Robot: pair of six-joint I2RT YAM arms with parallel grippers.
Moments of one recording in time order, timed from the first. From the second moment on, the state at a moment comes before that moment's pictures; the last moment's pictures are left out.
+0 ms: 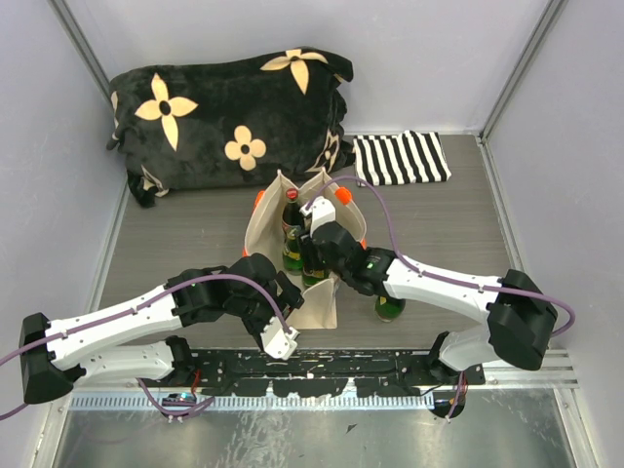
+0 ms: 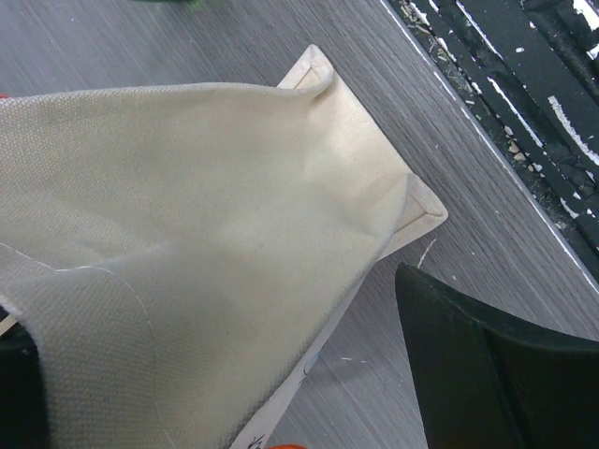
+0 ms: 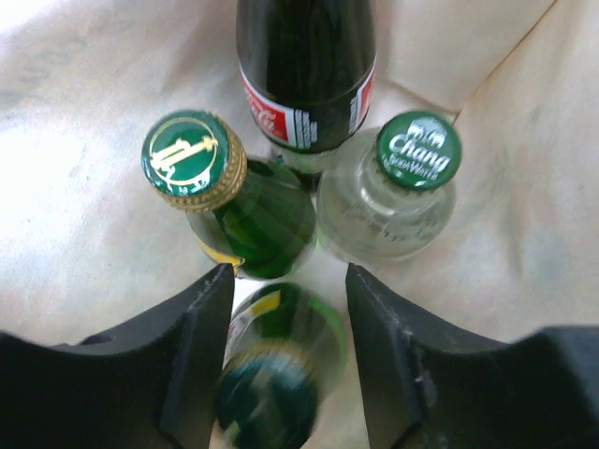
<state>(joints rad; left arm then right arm) -1.14 1.01 0.84 -0.72 0.25 1.25 0.99 1.38 0.89 -0.08 0.35 0.30</state>
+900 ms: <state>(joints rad) -1.14 0.90 0.79 -0.77 0.25 1.41 0.97 1.27 1.24 -0.34 0.66 0.37</state>
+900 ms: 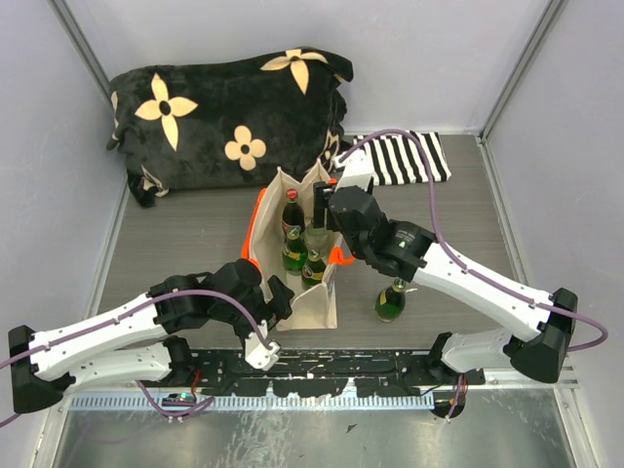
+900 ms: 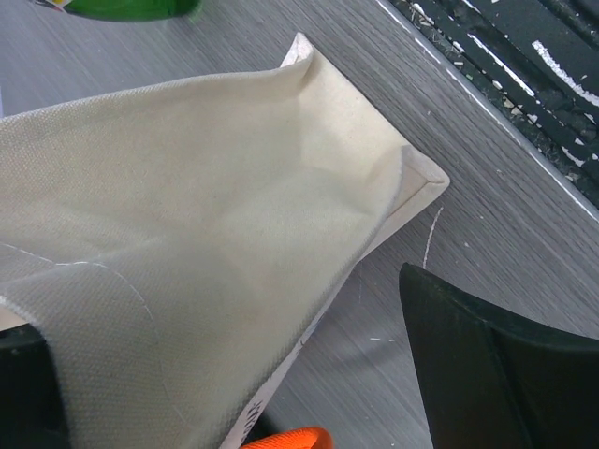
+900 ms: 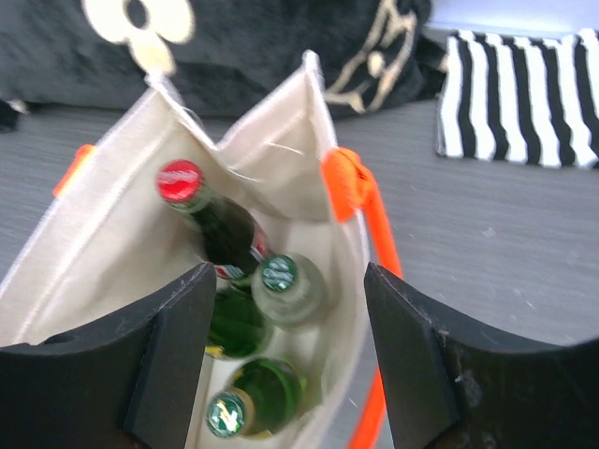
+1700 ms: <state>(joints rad) -1.14 0.89 0.79 -0.79 0.27 1.45 0.96 1.00 1.05 -0.86 0.85 0.82</state>
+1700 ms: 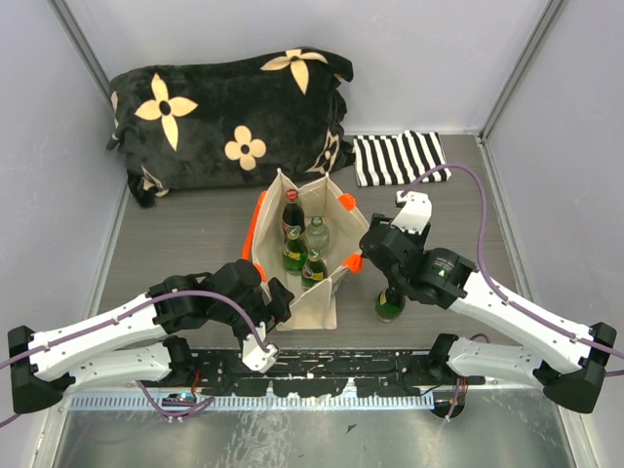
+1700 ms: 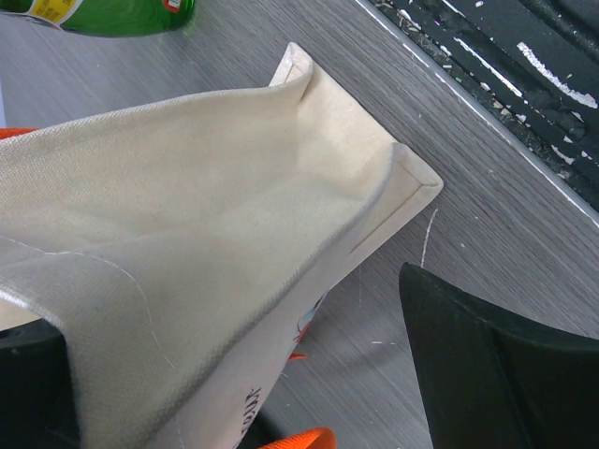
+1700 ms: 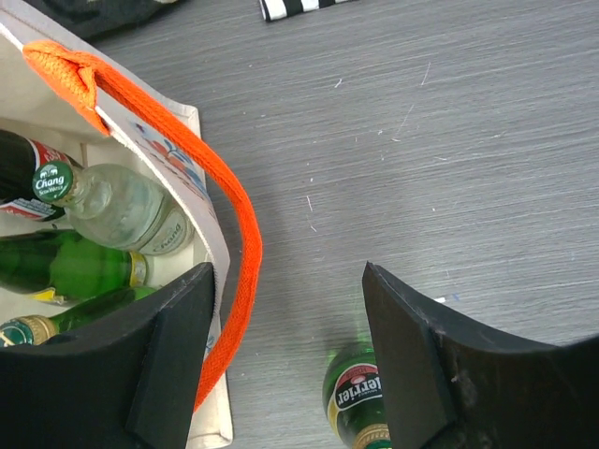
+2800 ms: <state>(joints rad) -1.14 0.88 0.78 -0.82 0.27 1.44 0.96 0.87 0.92 -1.00 0.94 1.00</state>
